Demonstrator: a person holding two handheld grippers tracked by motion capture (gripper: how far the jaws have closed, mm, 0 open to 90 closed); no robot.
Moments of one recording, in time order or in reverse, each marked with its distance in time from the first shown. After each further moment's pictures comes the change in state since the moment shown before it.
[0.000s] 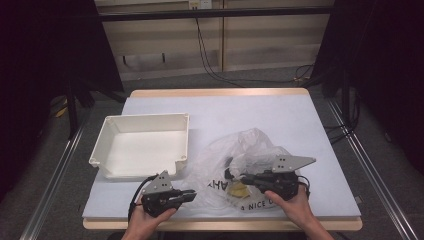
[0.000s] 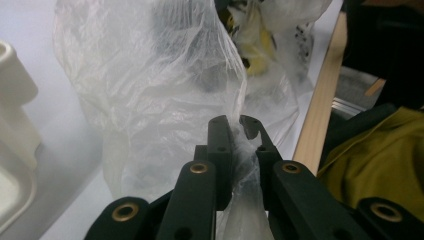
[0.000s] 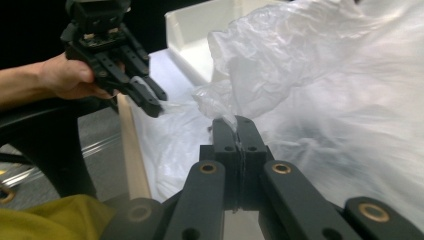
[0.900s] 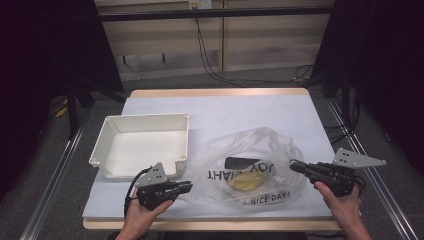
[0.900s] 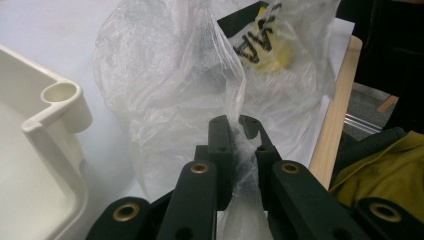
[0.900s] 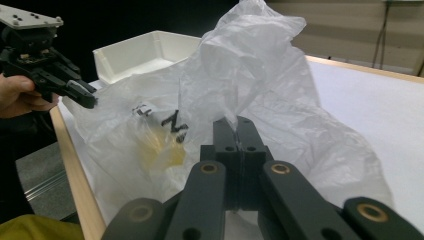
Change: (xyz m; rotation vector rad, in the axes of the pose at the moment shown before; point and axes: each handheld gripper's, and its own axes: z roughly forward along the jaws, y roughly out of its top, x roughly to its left) left arm 0.010 0.015 -0.013 -0.025 0.061 -0.022; right arm -0.030 -0.013 -0.106 -0.108 -0.258 0.074
